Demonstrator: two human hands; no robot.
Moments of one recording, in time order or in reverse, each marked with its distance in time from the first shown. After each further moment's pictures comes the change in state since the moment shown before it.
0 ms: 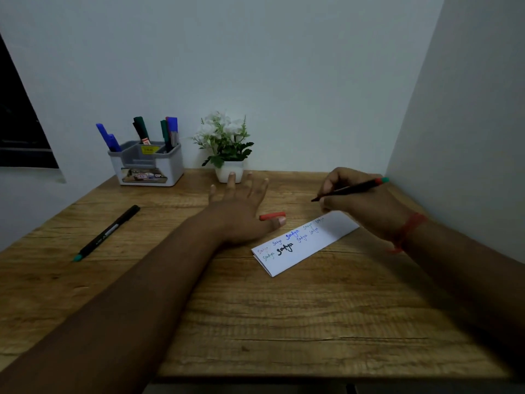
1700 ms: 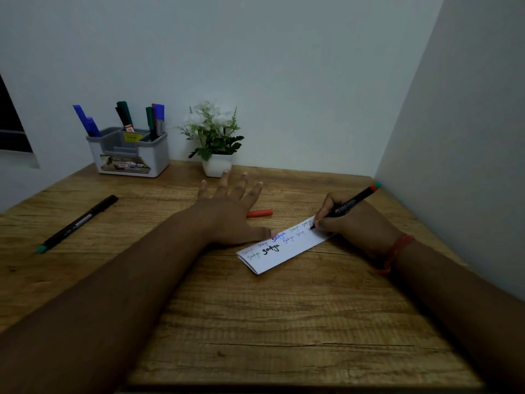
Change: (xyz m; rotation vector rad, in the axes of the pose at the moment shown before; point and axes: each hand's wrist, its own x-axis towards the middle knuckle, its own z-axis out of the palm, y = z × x) left_hand 0.005 0.005 0.007 0.075 -0.075 0.020; right_hand -0.014 0.032 -0.002 -0.132 -0.035 0.112
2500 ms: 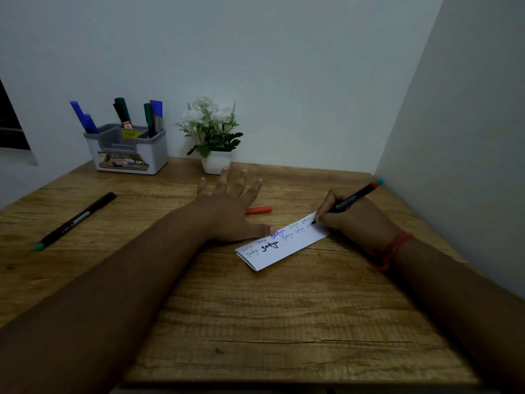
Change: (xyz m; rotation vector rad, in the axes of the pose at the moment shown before) left_hand -0.002 0.001 -0.003 -0.003 -0.015 -0.002; right_hand 0.000 0.002 0.000 -0.043 0.054 0.020
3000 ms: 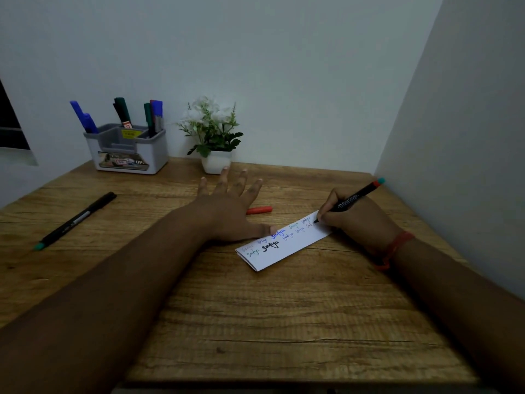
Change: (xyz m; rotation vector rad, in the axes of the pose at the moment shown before) left_hand -0.001 0.001 -0.001 -0.002 -0.001 0.002; right_hand -0.002 -0.002 -0.001 -0.015 0.029 0.026
